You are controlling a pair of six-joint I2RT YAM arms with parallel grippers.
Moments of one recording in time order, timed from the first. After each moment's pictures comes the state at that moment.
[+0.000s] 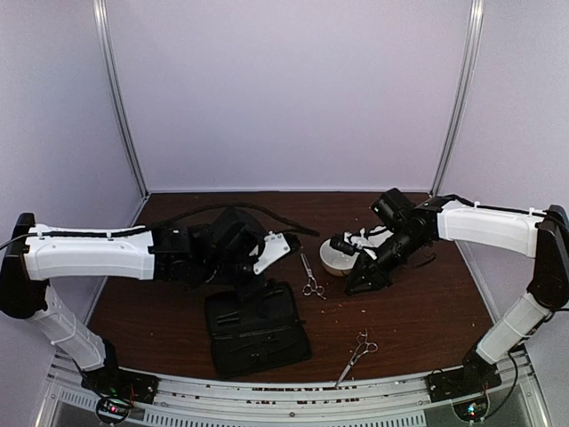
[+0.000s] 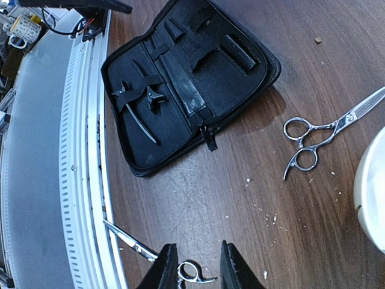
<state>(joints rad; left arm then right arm) -1.14 1.52 1.14 -0.47 -0.29 0.17 0.59 1.54 1.10 -0.75 -0.70 -0.52</state>
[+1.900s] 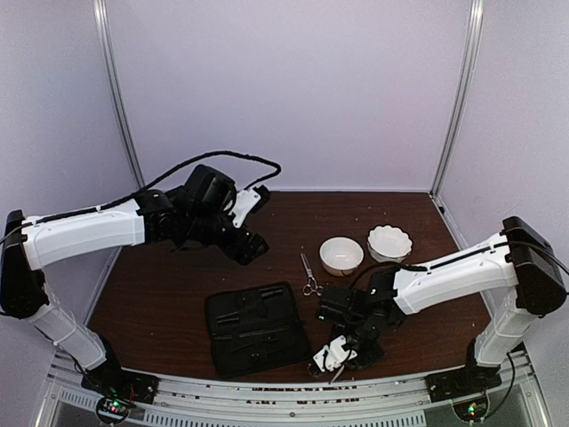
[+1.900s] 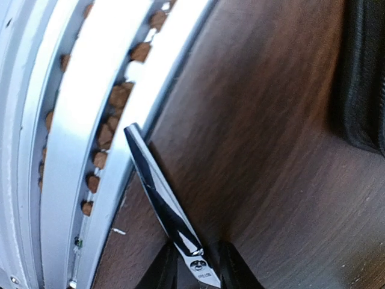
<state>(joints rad) -0.86 1.51 1.24 -0.46 -0.06 0.03 1.19 1.66 0.94 -0.75 -0.09 -0.86</state>
